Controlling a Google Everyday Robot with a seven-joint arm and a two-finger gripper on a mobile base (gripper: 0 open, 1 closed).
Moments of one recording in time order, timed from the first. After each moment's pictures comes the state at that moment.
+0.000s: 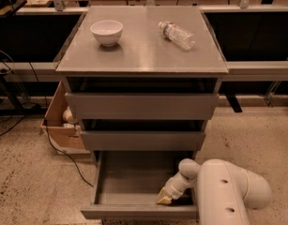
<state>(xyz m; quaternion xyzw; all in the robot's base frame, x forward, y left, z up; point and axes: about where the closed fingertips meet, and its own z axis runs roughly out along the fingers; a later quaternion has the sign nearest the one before) 0.513 -0.092 0.146 -0.58 0.74 0.32 0.09</state>
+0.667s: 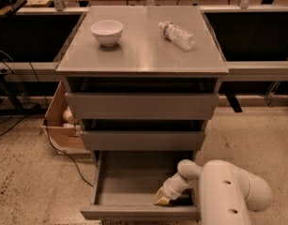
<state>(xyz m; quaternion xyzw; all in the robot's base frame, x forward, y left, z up) 0.512 -0.078 0.150 -0.60 0.72 0.33 0.11</state>
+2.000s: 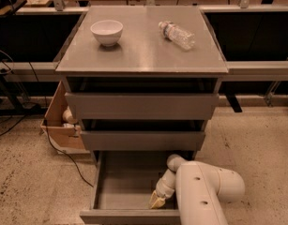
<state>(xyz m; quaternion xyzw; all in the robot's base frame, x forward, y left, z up) 0.489 -0.058 0.142 -0.65 0.65 0.40 0.01</state>
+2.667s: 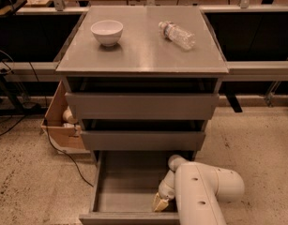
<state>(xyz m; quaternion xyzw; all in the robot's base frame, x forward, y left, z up) 0.472 -0.074 0.142 -0.64 0.64 0.42 -0.03</state>
